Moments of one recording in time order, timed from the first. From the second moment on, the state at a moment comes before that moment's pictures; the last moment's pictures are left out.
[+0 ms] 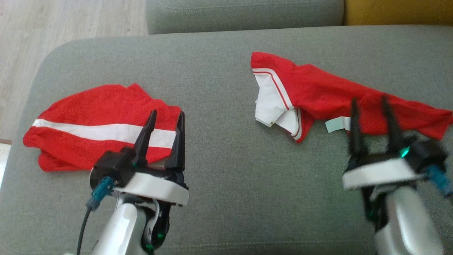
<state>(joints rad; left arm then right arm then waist) -0.16 0.05 -0.34 0.10 -0.32 0.03 -0.25 -0.22 -0.05 0.00 0.25 0.15 0.12 -0.24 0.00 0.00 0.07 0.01</state>
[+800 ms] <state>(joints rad) -0.15 0.05 -0.38 0.10 -0.34 0.03 -0.25 -0.22 -0.05 0.17 0.31 0.01 0.12 -0.14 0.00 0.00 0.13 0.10</state>
